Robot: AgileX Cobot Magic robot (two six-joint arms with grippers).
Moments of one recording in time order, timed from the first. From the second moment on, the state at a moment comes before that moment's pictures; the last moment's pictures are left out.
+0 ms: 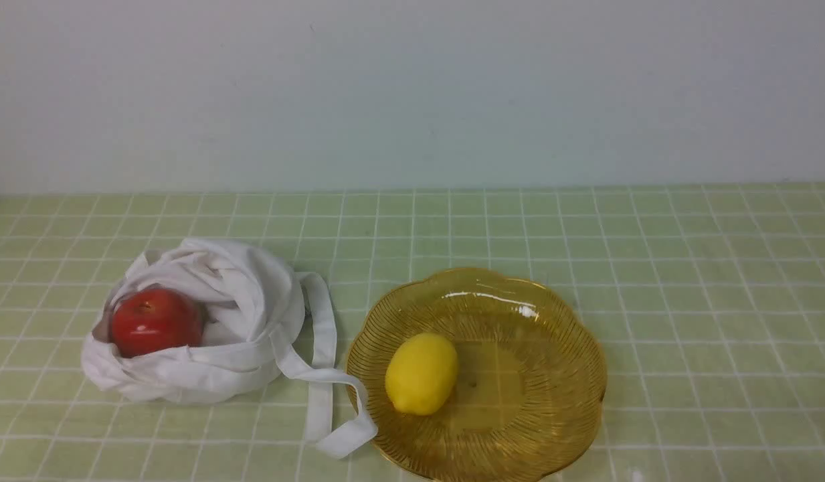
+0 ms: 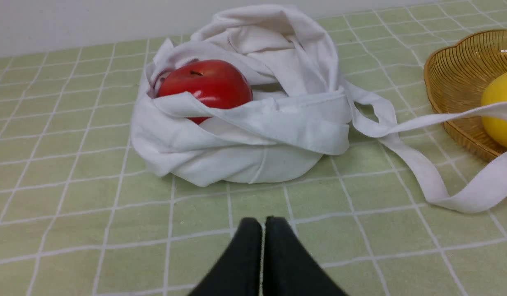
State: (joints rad) right arm 0.01 -0.01 0.02 0.15 0.40 -0.21; left arm -0.10 -0.01 0.03 -0.06 0.38 0.12
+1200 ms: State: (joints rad) right arm 0.01 -0.01 0.02 0.15 0.40 -0.21; left arm -0.10 -0.01 0.03 -0.43 0.10 -0.13
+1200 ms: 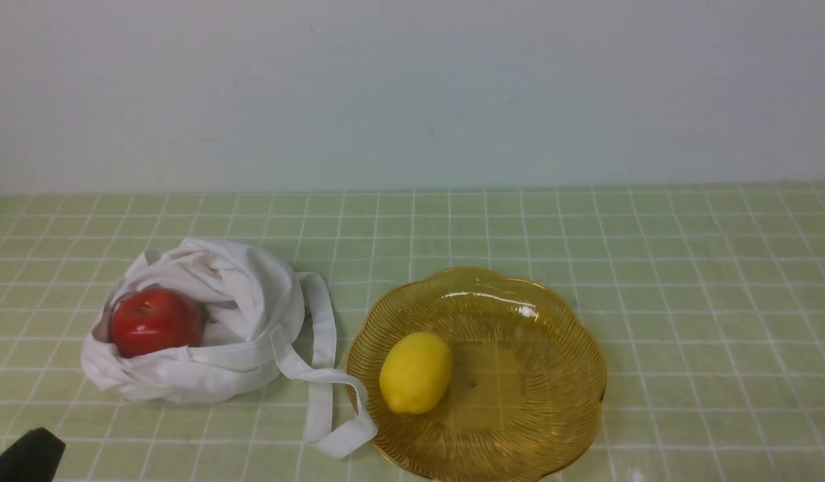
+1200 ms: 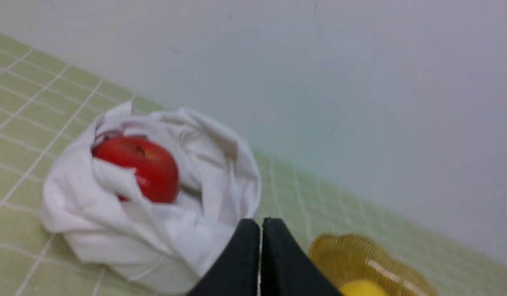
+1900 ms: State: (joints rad) right arm 0.01 -0.01 0.02 0.15 0.40 -0.21; left arm -0.10 0.65 -0.61 -0.42 0.60 0.16
